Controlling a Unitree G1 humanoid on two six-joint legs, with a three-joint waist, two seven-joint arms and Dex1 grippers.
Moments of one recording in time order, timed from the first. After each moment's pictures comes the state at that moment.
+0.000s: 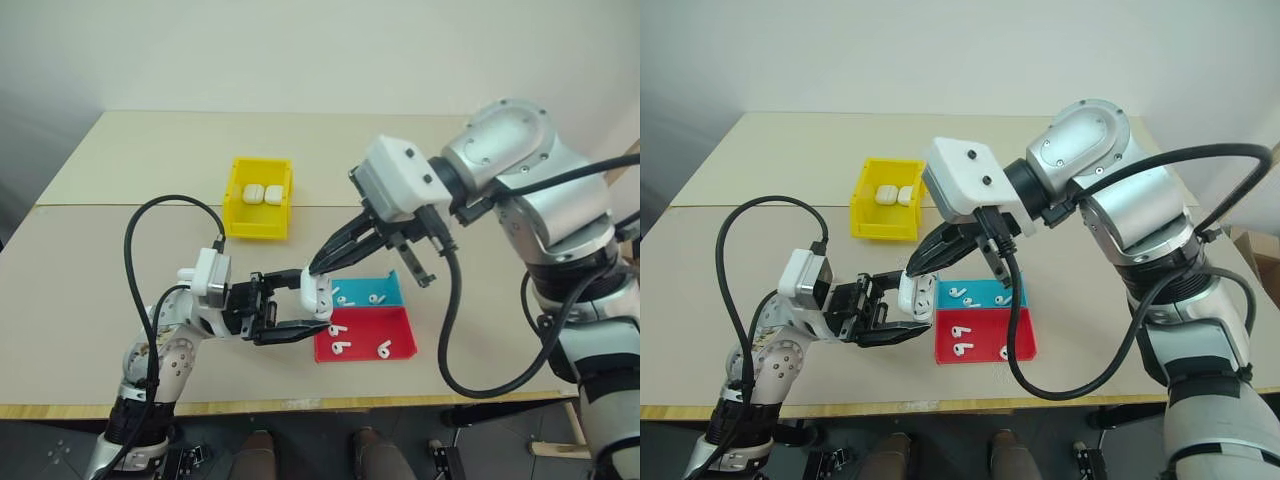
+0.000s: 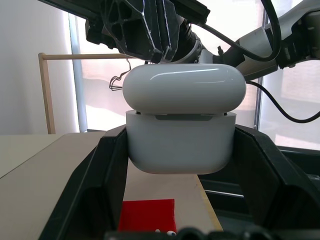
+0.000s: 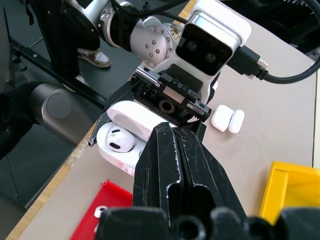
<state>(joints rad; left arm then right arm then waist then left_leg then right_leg) -0.29 0.42 0.00 -0.23 -0.73 0.22 -1.32 -1.18 -0.68 0.34 -0.19 0.45 0.55 1.51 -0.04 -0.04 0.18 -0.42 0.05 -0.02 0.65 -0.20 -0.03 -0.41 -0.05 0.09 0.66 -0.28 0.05</state>
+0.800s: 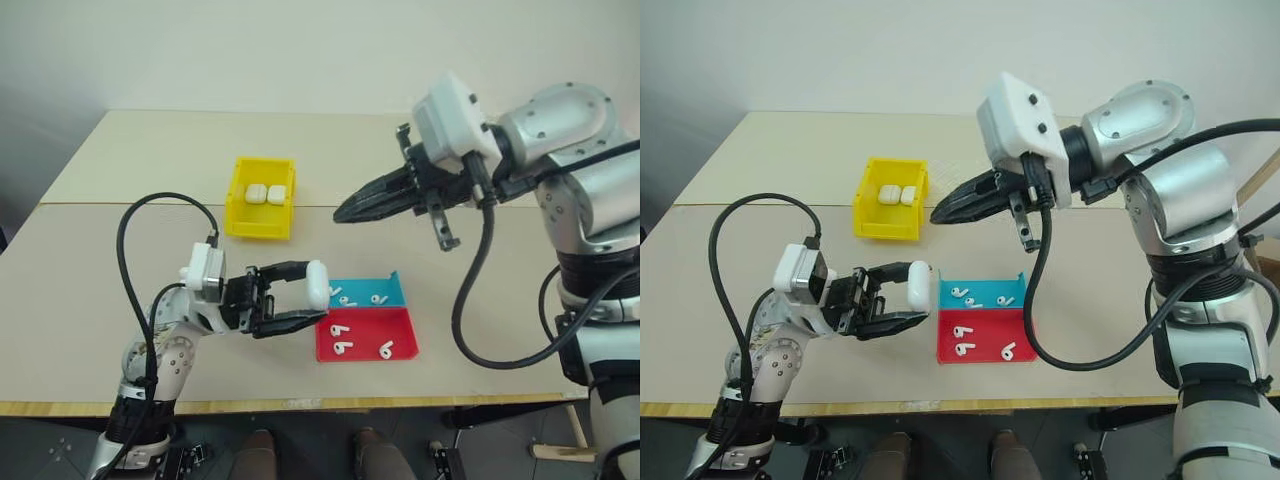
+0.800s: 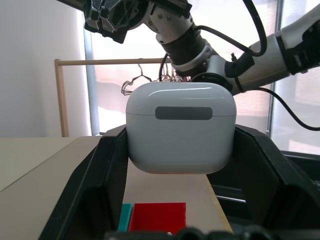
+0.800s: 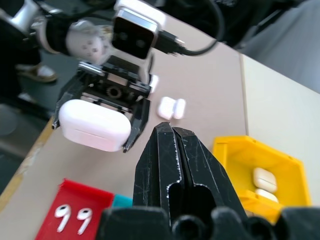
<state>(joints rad) -0.31 0.39 0.05 -0.23 -0.71 0.18 -1.22 -1.08 -0.72 0.15 -0.14 0.45 0.56 1.35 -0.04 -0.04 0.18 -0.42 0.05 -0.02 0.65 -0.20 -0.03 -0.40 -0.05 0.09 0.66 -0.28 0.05</state>
